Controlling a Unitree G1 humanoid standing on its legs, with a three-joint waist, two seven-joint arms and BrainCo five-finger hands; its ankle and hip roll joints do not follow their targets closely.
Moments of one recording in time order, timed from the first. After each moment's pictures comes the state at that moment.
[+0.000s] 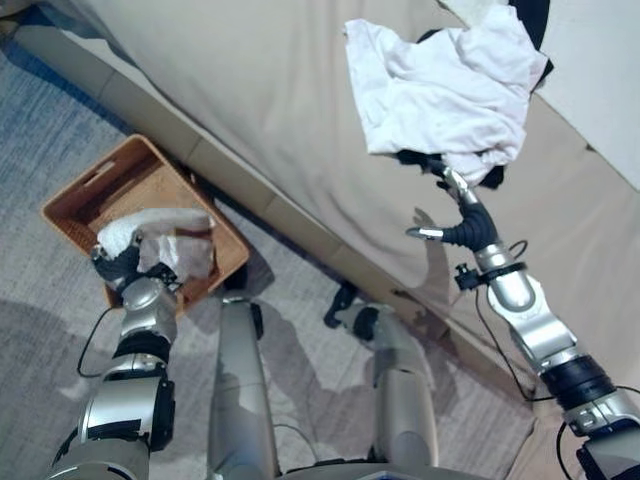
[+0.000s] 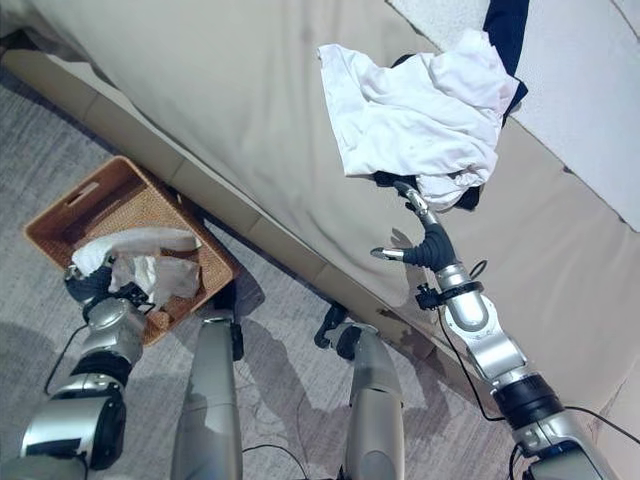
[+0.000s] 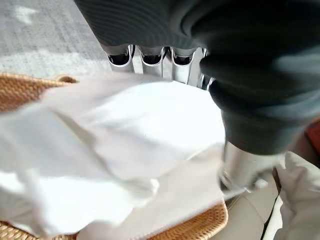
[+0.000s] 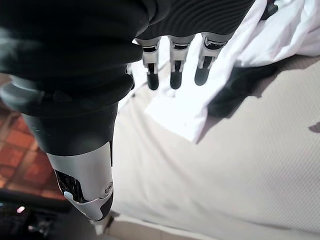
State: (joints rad) left arm -0.57 0.48 0.15 1.02 -0.54 -0.24 0.58; right arm -0.31 -0.65 0.28 0.12 0.14 -0.32 -0.16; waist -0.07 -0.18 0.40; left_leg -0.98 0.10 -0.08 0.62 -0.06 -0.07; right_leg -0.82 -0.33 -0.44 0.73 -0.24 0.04
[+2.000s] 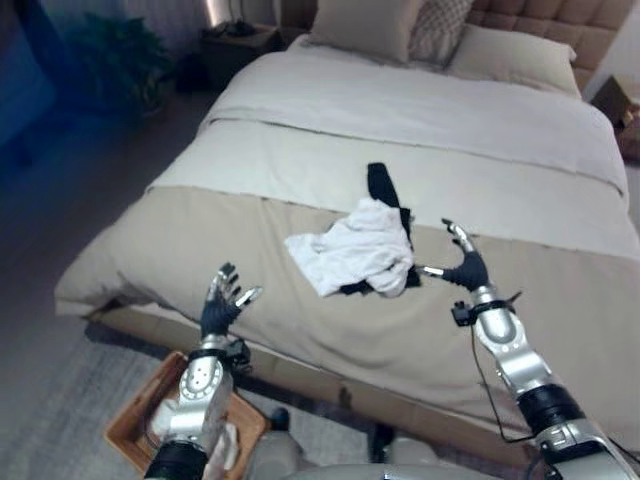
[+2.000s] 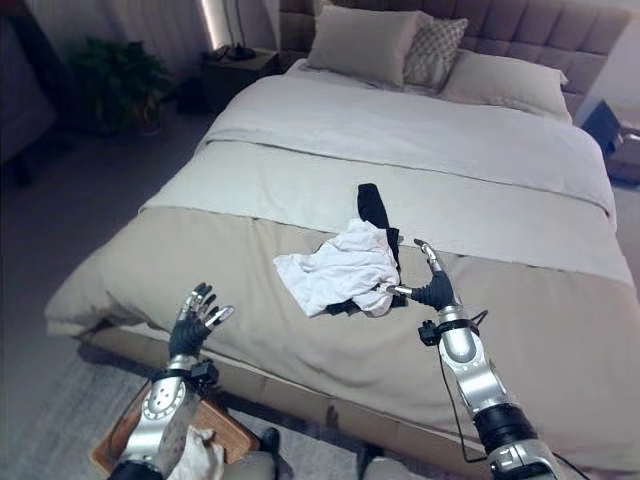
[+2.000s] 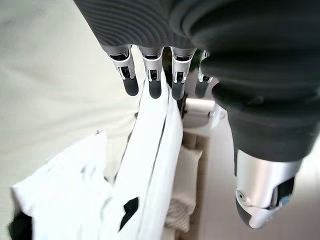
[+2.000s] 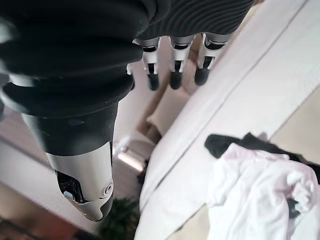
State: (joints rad) left arm 0.02 0.30 -0.14 0.37 -0.44 -0.35 0.11; right arm -0.21 -0.44 0.18 0.41 -0.11 -0.23 -0.20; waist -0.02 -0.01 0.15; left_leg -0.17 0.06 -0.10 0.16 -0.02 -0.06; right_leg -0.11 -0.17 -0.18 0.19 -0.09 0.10
